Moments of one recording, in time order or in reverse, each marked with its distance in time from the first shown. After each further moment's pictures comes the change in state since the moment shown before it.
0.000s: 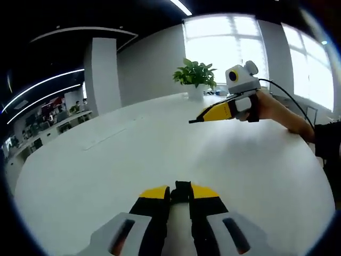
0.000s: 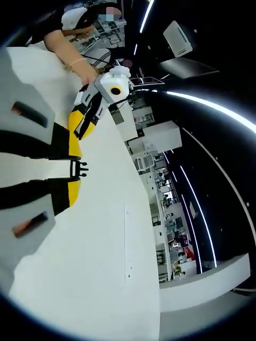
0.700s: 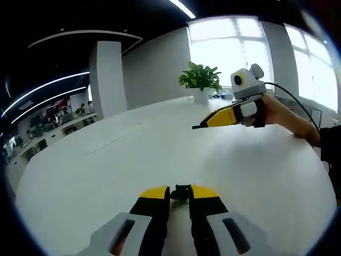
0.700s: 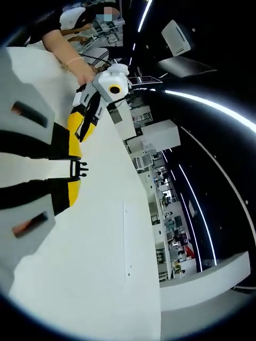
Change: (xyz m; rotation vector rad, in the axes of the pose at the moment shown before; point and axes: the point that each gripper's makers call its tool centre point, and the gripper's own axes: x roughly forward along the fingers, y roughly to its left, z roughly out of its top) left arm 0.003 -0.006 0.002 0.005 -0.009 0.040; right arm -0.001 -0.004 0.003 0.006 -0.008 -0.006
